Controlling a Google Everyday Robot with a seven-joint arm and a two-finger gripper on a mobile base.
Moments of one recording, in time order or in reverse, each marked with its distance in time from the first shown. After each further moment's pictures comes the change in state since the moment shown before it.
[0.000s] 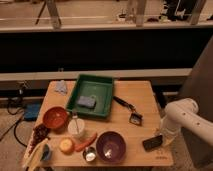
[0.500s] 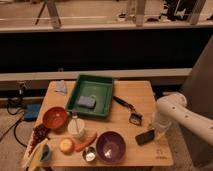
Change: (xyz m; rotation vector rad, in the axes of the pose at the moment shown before) arm -0.023 -0.040 0.003 0.004 -0.009 -0.045
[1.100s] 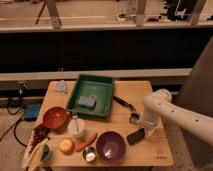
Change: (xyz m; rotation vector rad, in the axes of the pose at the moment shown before) arm -0.040 -0.022 0.003 -0.044 -0.008 -0.098
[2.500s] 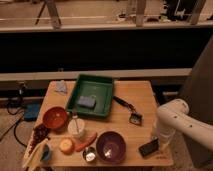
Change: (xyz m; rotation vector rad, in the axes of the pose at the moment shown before) arm 0.019 0.089 -0.014 -0.028 0.059 0.072
